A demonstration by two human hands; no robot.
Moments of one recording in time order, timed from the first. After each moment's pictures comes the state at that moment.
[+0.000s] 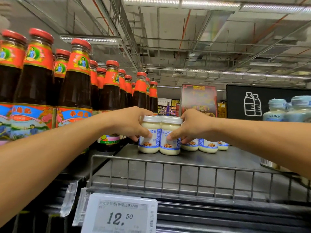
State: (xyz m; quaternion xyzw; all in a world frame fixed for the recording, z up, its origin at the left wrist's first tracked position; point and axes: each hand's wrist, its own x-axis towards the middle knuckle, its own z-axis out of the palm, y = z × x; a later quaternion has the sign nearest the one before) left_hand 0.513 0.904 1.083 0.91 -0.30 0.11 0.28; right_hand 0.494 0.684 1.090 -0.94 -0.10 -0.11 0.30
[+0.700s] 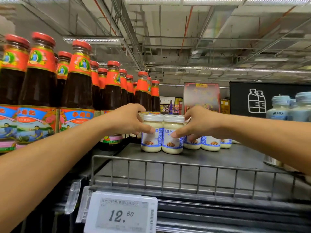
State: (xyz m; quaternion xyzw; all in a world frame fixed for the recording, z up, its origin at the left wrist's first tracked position) left_hand 0.508 0.908 1.080 0.92 -0.20 0.18 0.29; right_hand 0.482 0.674 1.092 -0.94 -0.10 -0.13 0.29
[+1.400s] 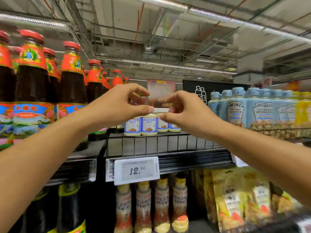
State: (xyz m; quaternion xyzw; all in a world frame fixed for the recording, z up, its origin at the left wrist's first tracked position) left_hand 0.404 0.924 1.083 0.78 -0.44 0.21 0.39; right_hand 0.326 0.722 1.065 -0.88 -0.09 -0.39 0.27
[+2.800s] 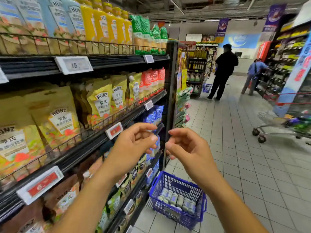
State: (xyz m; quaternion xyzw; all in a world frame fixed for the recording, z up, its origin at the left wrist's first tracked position) left_hand 0.138 0.530 0.808 0.47 -0.55 -0.34 0.60; right_hand -0.040 0.488 0.802 -0.67 0.26 -0.50 0.48
